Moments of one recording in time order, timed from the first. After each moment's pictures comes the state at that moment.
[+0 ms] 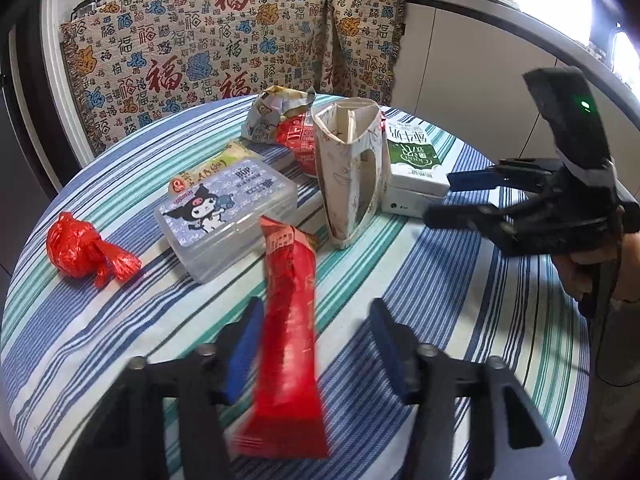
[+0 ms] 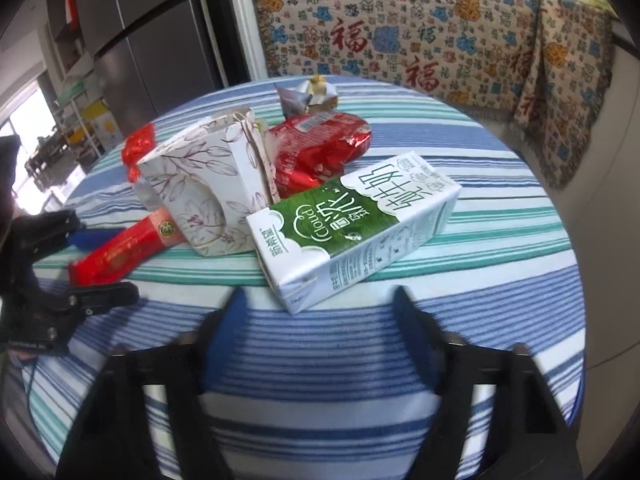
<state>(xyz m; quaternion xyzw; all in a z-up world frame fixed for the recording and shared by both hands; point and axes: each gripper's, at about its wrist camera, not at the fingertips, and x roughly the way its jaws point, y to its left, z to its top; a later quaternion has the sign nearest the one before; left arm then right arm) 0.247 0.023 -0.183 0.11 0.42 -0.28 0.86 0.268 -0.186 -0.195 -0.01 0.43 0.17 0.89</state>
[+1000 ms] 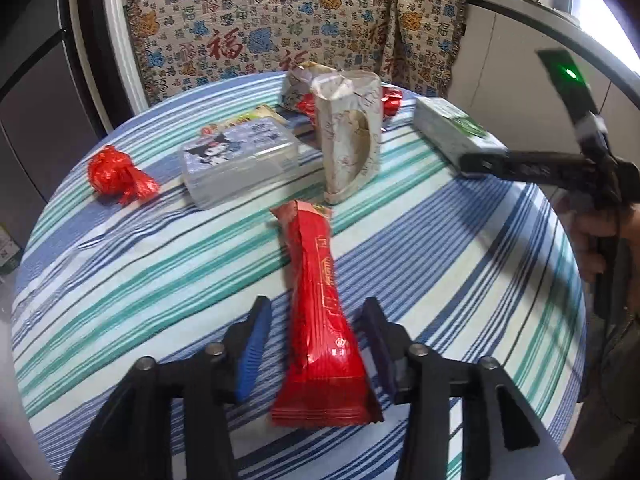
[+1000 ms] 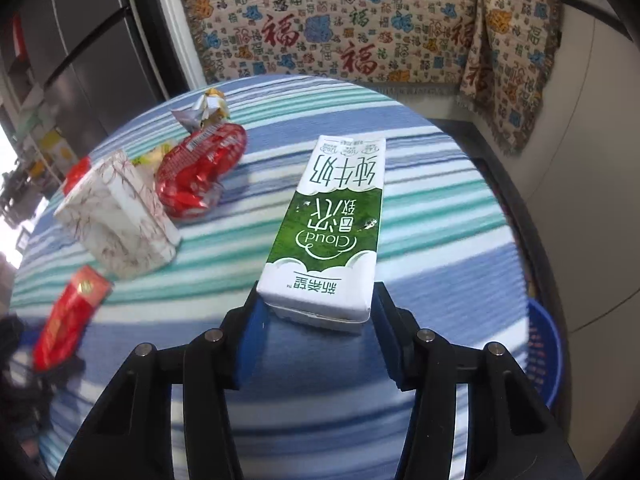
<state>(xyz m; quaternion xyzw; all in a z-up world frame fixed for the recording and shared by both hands) 0.199 0.001 -0.183 0.07 0.45 -0.16 0.88 0.284 -0.253 -0.195 0.02 0.46 0.08 0.89</state>
